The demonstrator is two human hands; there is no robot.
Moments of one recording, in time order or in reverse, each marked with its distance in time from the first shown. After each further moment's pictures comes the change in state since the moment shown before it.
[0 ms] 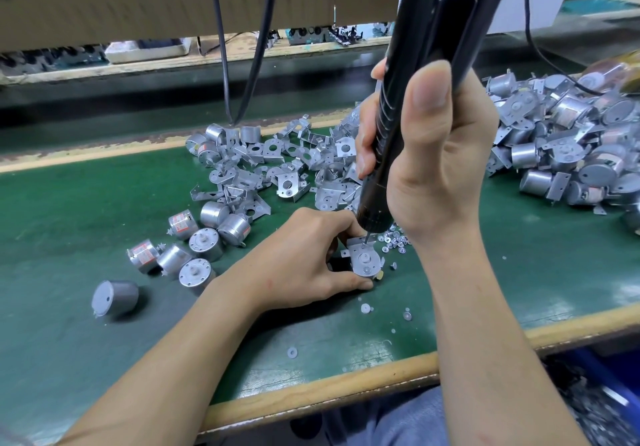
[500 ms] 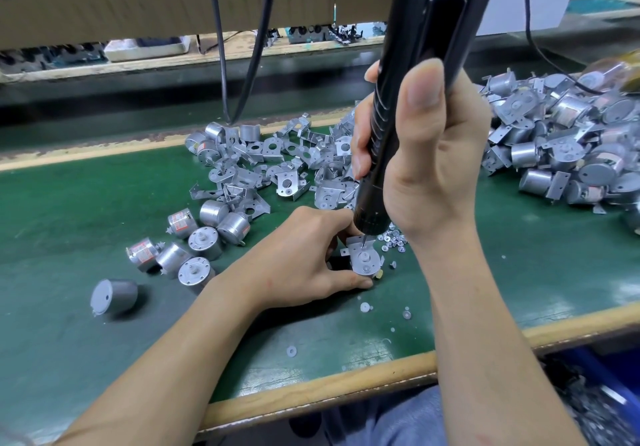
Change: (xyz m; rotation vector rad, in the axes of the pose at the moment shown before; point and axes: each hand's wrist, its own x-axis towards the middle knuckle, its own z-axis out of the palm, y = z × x) left_hand 0.000 0.000 0.000 0.009 -0.018 0.001; right_hand 0.000 -0.001 0.001 -0.010 -0.014 -0.001
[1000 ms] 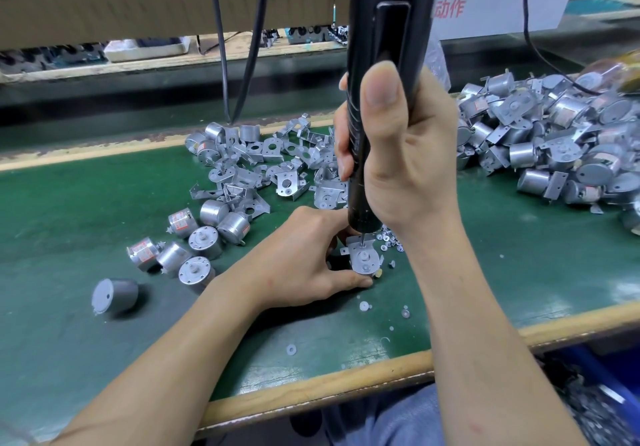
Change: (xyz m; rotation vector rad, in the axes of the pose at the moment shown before) left_hand 0.001 0.003 0.001 -0.019 0.048 0.053; right_hand 0.004 0.011 0.001 -0.061 -0.034 0.044
